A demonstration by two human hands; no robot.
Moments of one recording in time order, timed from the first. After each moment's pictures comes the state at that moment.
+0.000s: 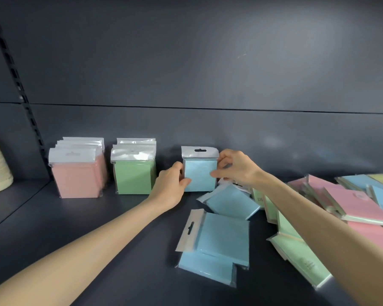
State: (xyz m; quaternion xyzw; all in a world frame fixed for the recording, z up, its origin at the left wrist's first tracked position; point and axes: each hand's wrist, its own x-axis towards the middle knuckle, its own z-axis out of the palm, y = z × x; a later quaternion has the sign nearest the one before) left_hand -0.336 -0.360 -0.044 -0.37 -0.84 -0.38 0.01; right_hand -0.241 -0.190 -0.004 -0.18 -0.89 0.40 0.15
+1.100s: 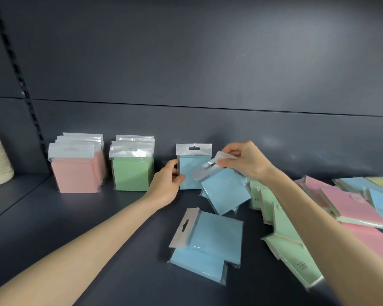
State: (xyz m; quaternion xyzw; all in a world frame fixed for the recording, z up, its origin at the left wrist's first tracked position) left_hand -0.333 -0.359 -0.048 -0.35 -0.80 -0.48 -0.05; right_hand -0.216 -0.189 0.018 -0.16 -0.88 0.39 0.21
